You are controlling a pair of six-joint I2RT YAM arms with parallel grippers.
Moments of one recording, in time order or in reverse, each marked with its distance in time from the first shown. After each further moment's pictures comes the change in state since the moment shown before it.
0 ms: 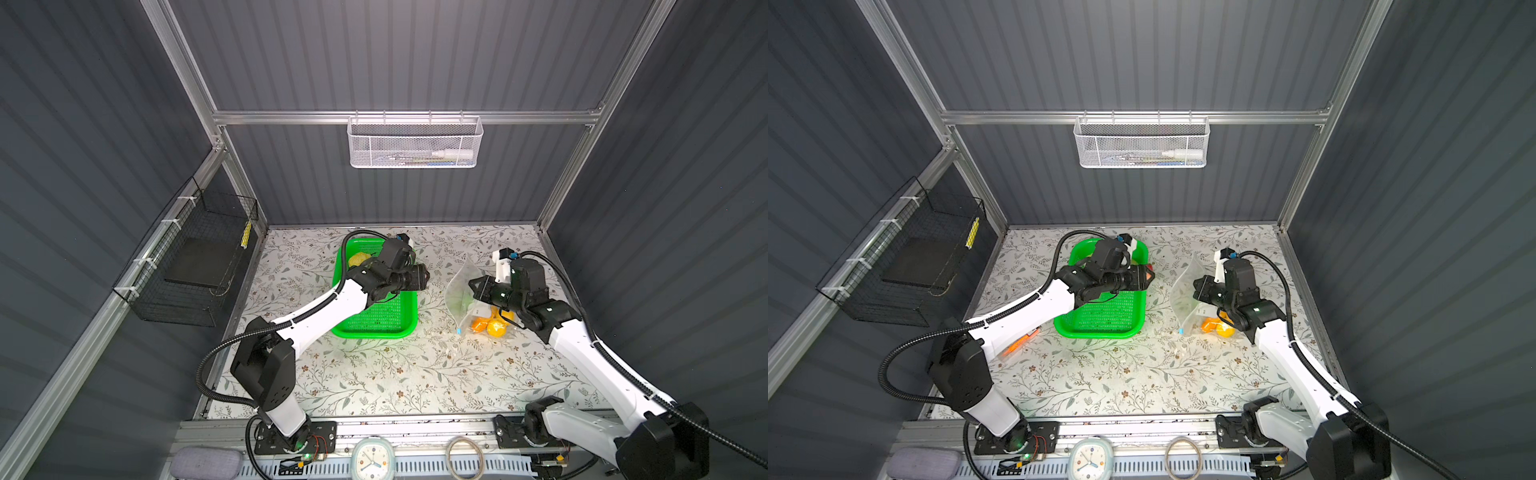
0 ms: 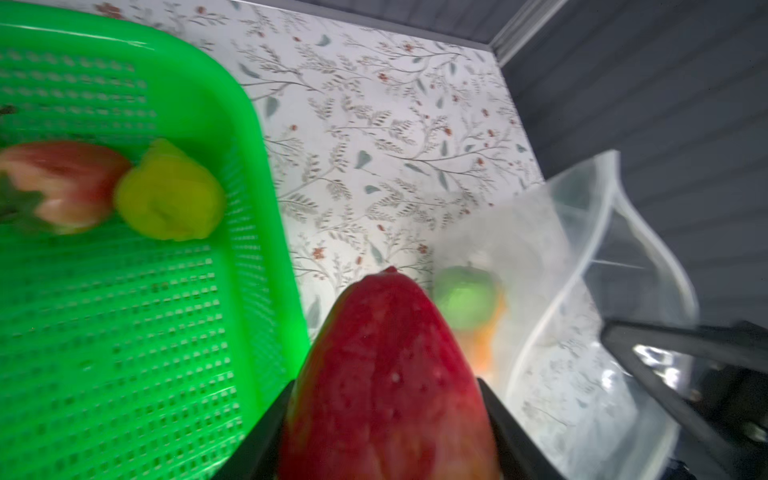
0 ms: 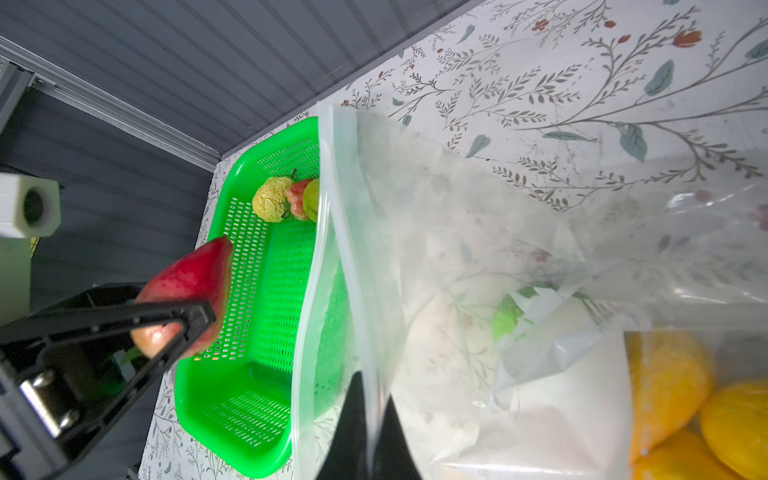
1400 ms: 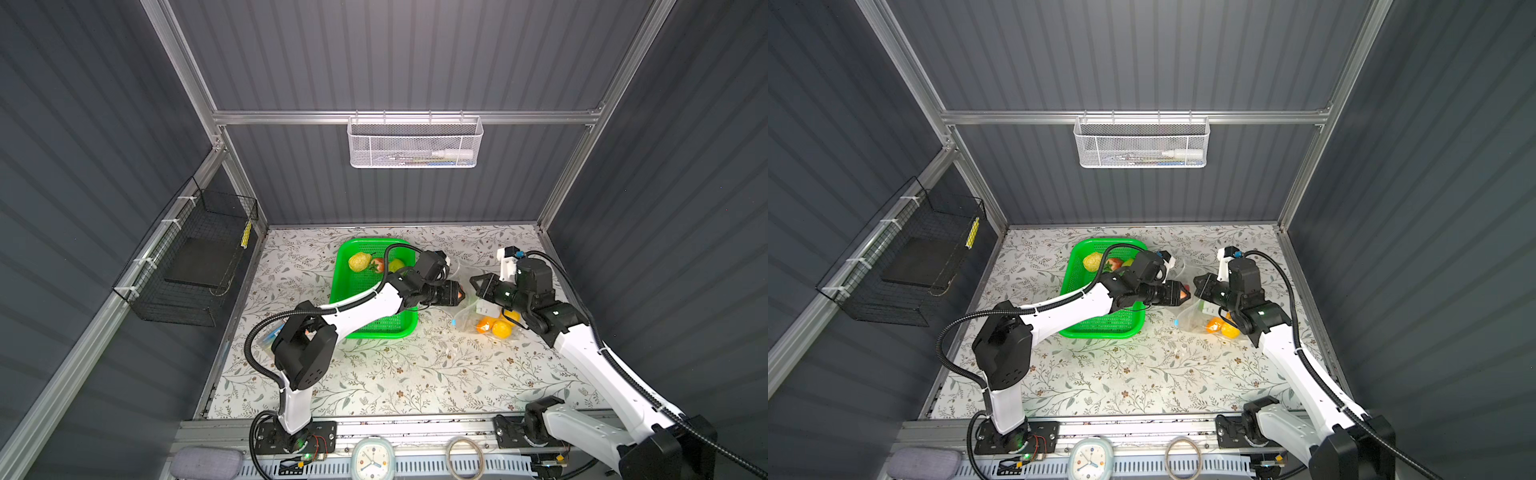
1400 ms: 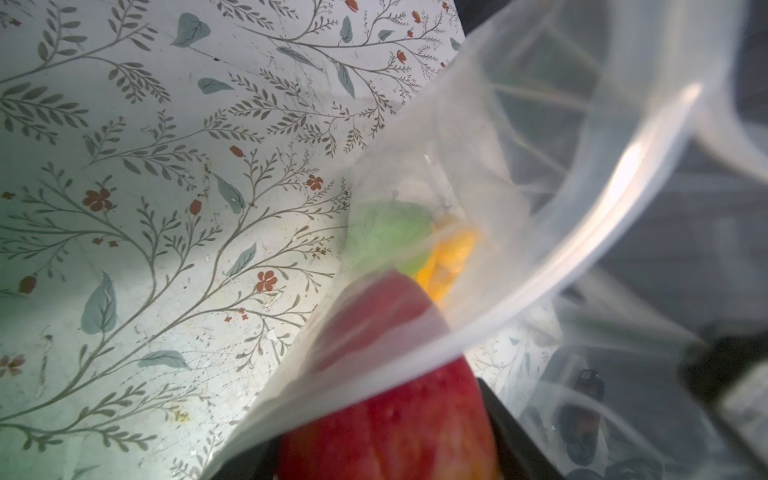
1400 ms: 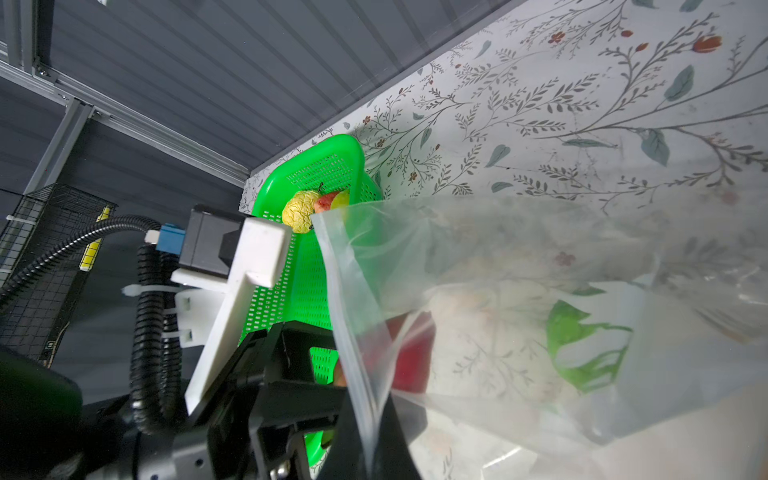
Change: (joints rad) left arm -0.108 0.248 0.137 0.028 0.126 -0.081; right arm -0.005 -0.050 0.005 0.018 -0.032 0.060
